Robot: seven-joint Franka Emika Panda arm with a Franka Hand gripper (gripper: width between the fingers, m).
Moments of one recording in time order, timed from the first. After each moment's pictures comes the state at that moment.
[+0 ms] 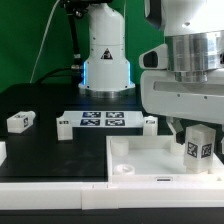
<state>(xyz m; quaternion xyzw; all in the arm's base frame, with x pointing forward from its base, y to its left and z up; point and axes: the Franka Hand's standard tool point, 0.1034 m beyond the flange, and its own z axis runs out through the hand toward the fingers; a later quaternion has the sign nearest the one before) 0.613 0.125 0.064 -0.91 0.41 -0.02 0.07</state>
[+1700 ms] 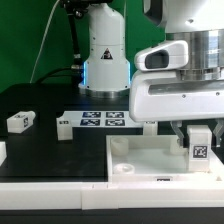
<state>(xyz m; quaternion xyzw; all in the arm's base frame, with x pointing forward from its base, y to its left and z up) 0.615 0.119 0.066 -0.99 0.11 -0.03 0.05</state>
